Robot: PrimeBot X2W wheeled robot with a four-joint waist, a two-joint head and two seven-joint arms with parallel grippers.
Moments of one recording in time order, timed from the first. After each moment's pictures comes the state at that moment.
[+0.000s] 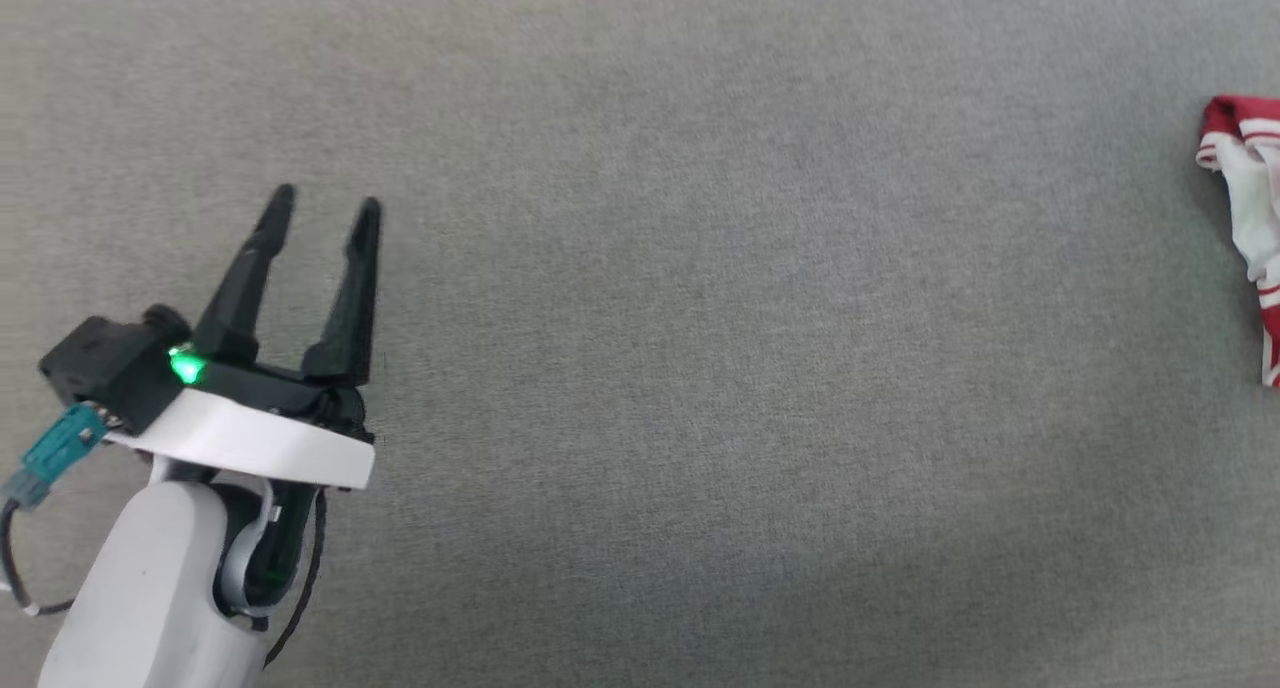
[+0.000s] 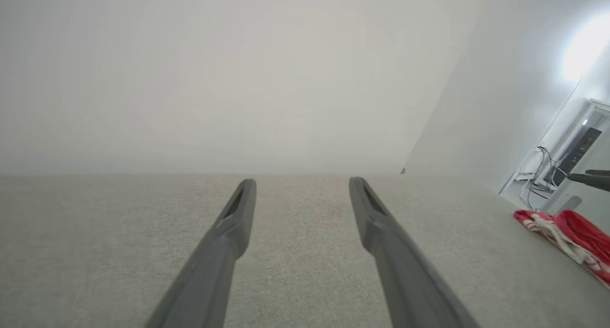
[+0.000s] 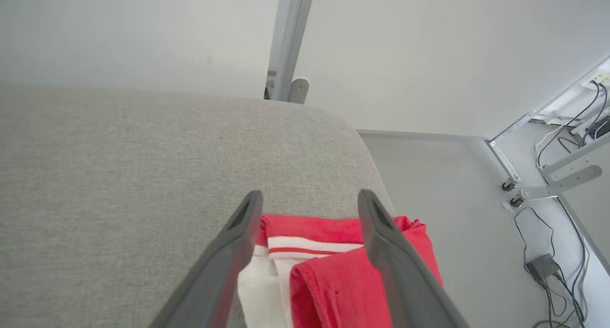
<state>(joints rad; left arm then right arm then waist) -0.36 0.37 -0.24 0.10 -0.59 -0.13 -0.26 -0.93 -0.47 -0.08 0.86 0.11 0.13 0.16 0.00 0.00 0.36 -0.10</state>
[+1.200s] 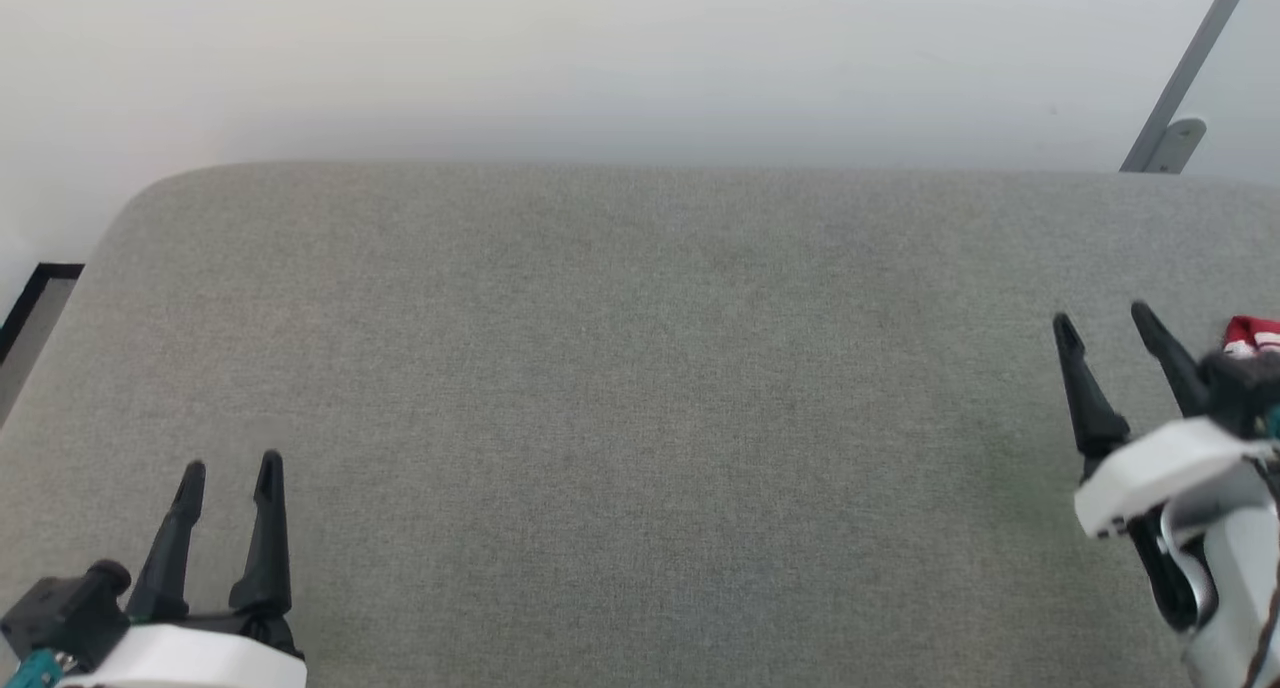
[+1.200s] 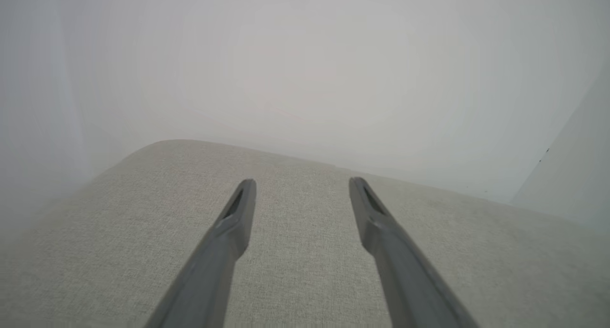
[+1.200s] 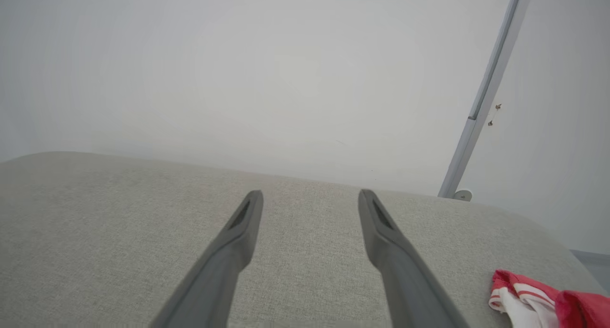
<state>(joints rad) 0.03 0.27 0.01 0.12 -0.51 -0.13 -0.26 -0.38 -0.34 0.12 0.54 0.35 0.13 -0.24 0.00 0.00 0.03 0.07</state>
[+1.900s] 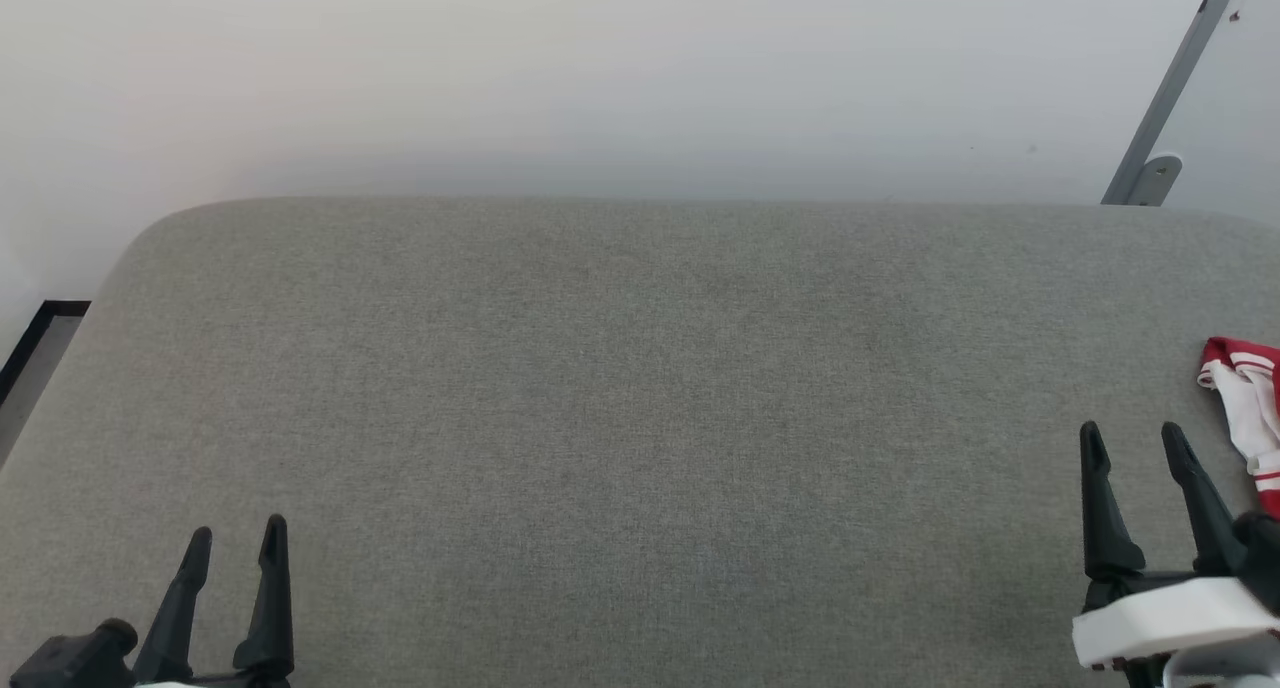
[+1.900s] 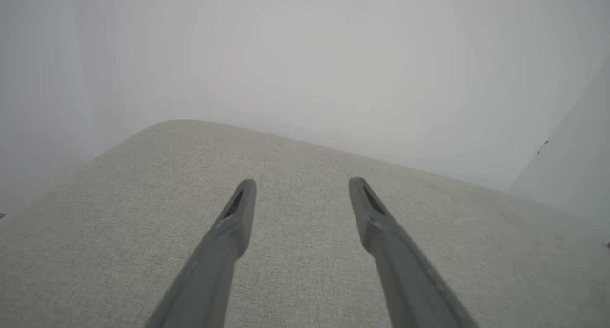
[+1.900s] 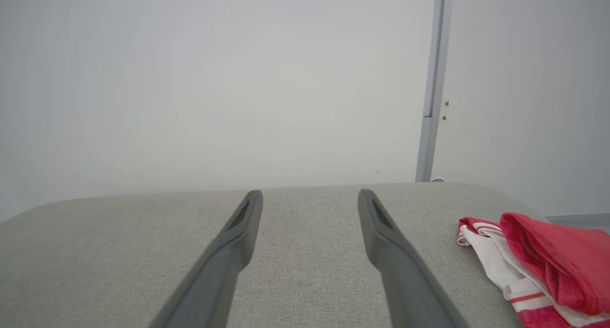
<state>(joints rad) 0.13 0.26 0.01 0.12 -0.51 -0.13 -0.26 -0.01 -0.15 -0.11 0.19 0.26 0.13 -0.26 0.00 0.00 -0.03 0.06</state>
